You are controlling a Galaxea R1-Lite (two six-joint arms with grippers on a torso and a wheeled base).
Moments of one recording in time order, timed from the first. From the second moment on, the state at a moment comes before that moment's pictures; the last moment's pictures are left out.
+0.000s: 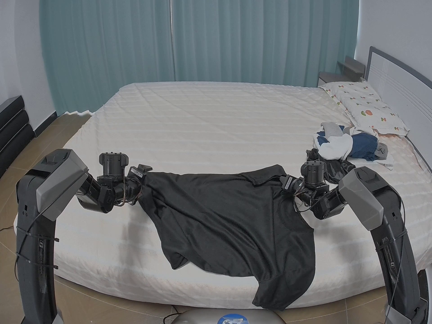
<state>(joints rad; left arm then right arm) -0.09 2.49 -1.37 -0.63 -0.12 -1.16 0.20 2.76 -1.68 -0.74 -0.07 0.48</state>
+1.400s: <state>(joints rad) -0.09 2.49 -1.35 -0.62 -0.12 -1.14 0.02 2.79 -1.77 -0.73 -0.08 0.45</state>
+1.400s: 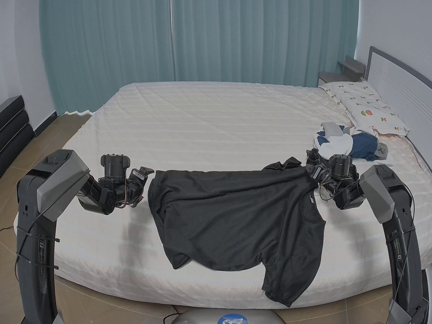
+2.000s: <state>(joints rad) -0.10 2.47 -1.32 -0.63 -0.12 -1.13 0.00 2.52 -0.93 -1.07 0.11 0.49</state>
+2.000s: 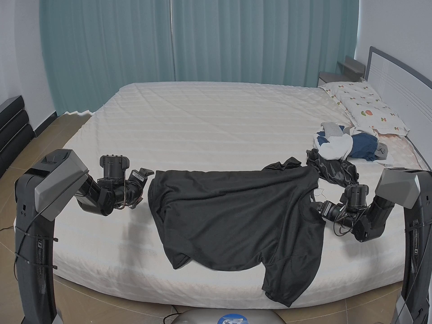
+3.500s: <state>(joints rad) -0.28 2.23 -0.82 -0.72 -0.10 -1.09 0.13 2.49 -0.51 -1.48 0.11 0.75</state>
